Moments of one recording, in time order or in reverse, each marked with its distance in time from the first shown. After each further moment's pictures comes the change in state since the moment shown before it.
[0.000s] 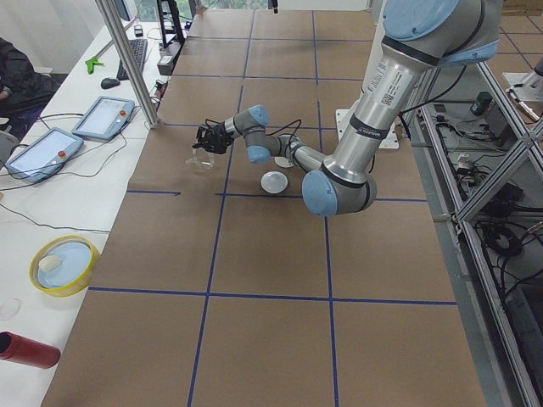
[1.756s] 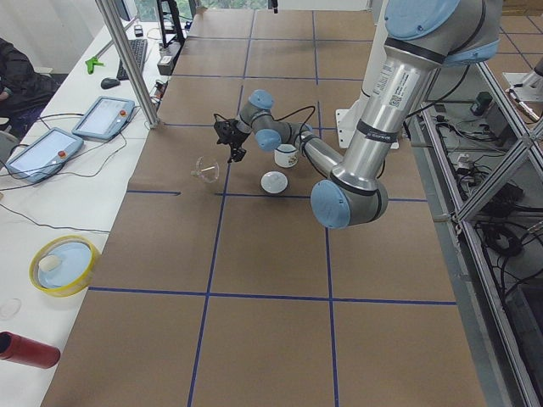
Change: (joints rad) left arm -0.045 0.126 -0.356 0.452 -0.498 0.608; right arm 0.000 0.000 0.000 0.000 0.000 0.000
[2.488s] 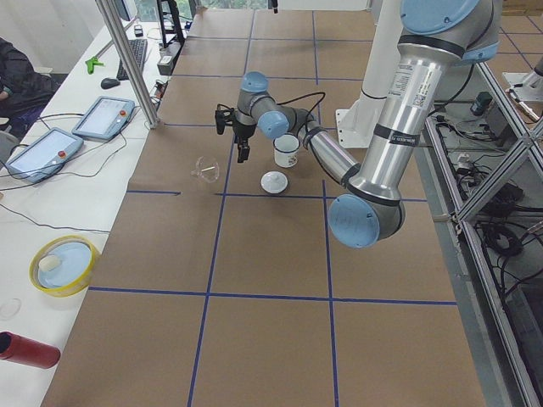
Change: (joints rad) left arm -0.135 0.118 -0.238 0.292 -0.336 0.523; right arm 0.000 0.000 0.000 0.000 0.000 0.000
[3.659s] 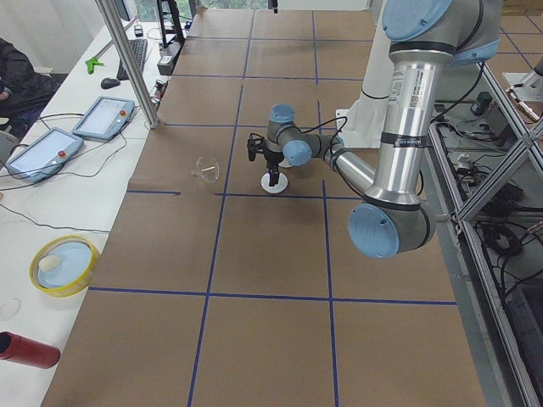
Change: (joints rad) left arm 0.210 0.177 0.005 -0.173 0.071 -0.080; right arm 0.000 0.001 -0.001 0.000 0.000 0.000
